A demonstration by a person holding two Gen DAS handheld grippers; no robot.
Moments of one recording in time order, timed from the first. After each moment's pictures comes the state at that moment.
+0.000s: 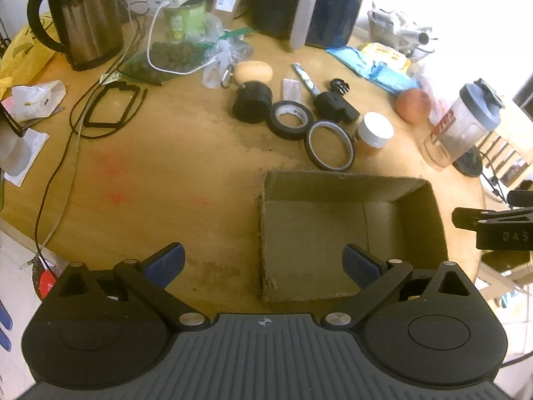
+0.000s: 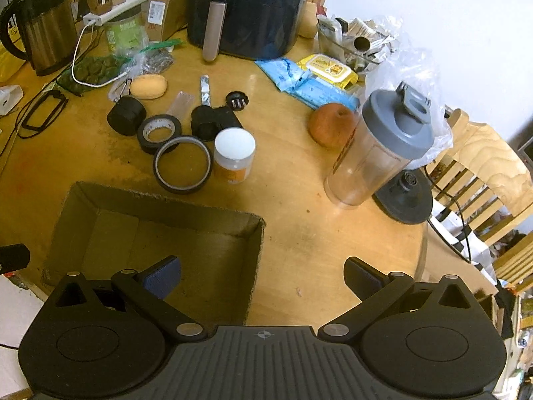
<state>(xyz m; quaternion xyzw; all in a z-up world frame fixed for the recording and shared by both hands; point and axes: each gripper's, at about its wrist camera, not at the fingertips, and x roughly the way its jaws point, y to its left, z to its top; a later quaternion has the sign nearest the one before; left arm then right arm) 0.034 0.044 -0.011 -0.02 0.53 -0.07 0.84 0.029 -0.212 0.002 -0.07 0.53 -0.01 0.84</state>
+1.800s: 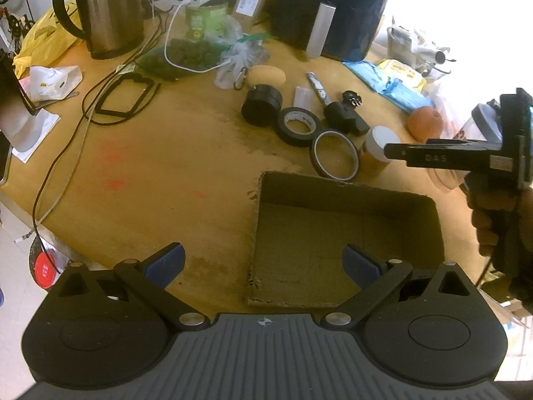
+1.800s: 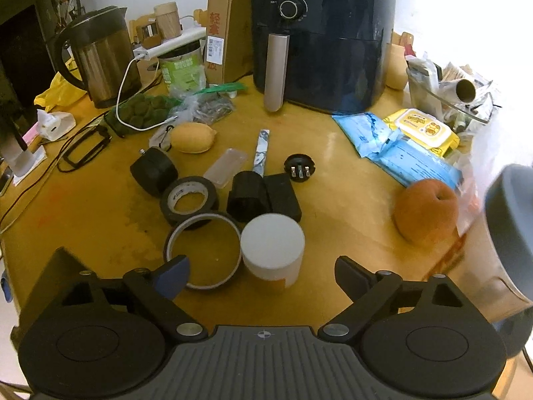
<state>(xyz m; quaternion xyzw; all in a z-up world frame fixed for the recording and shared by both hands) 0.029 0.035 -0.014 -0.06 0.52 -0.03 0.85 0.143 -0.235 -0.072 -0.03 0.44 0.18 0.88</state>
